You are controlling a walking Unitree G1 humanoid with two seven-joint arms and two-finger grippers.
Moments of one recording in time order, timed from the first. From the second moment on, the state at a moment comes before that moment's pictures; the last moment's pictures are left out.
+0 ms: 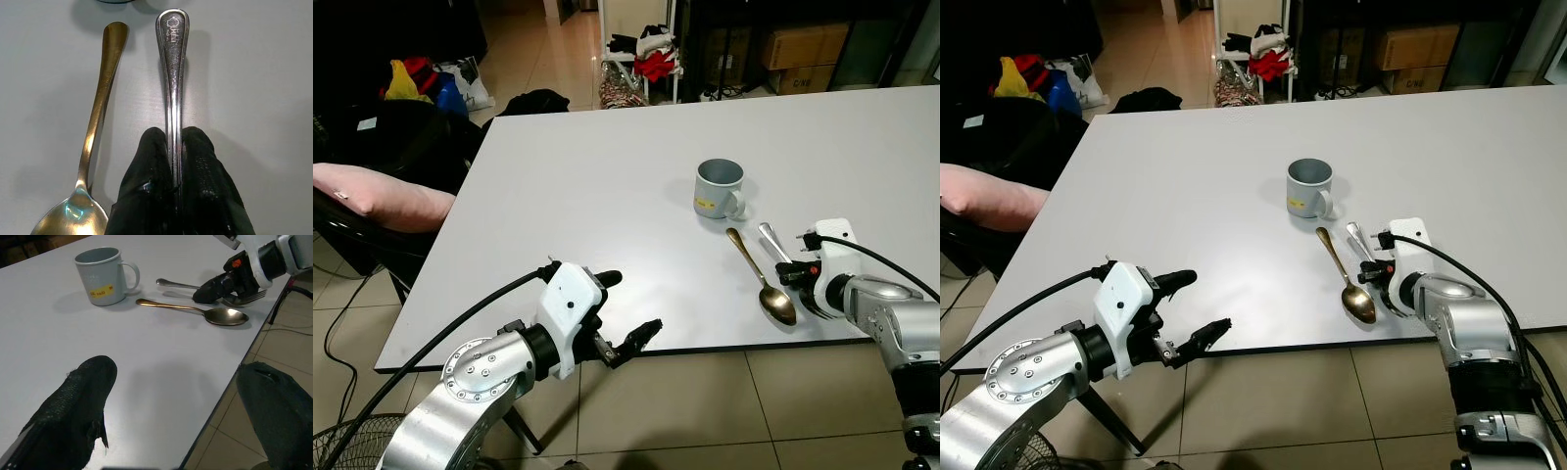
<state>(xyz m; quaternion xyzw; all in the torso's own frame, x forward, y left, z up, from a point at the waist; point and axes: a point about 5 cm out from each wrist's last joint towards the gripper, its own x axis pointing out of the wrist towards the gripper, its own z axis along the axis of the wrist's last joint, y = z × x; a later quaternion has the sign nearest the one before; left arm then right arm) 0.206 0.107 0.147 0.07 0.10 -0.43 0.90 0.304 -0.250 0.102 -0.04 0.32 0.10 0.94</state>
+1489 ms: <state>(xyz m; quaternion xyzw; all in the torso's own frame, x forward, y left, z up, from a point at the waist) 0.208 0.109 0.148 0.08 0.10 -0.43 0.89 0.308 -0.244 0.100 -0.03 0.32 0.10 0.94</state>
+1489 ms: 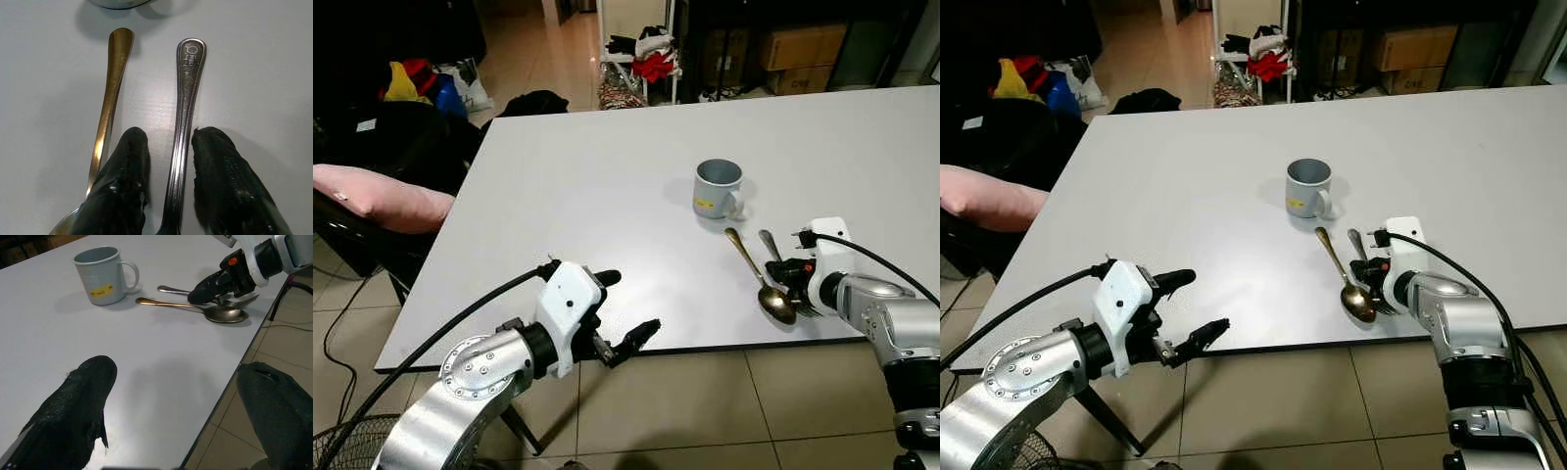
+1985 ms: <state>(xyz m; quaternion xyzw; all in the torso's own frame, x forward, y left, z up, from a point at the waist) 0.215 0.113 0.160 0.05 0.07 -0.40 0.91 0.291 -0.253 0.141 -0.08 0.27 0.13 0.95</state>
